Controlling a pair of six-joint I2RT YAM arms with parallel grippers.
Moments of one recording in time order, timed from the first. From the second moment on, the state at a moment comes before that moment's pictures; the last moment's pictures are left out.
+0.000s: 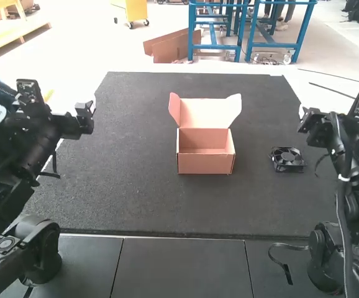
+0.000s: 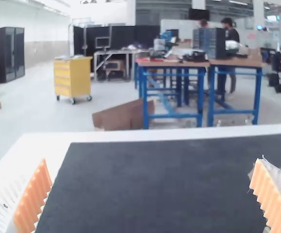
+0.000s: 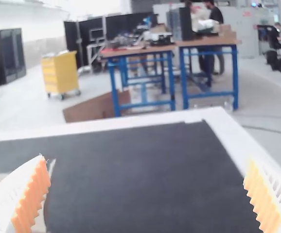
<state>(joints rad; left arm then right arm) -0.25 0.27 0.29 0.12 -0.18 0.02 -0.01 0.27 0.26 0.10 0.00 0.11</state>
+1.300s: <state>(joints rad) -0.18 1.00 0.96 -0.54 -0.07 -0.01 -0.19 1.50 1.17 -0.85 0.00 -0.15</state>
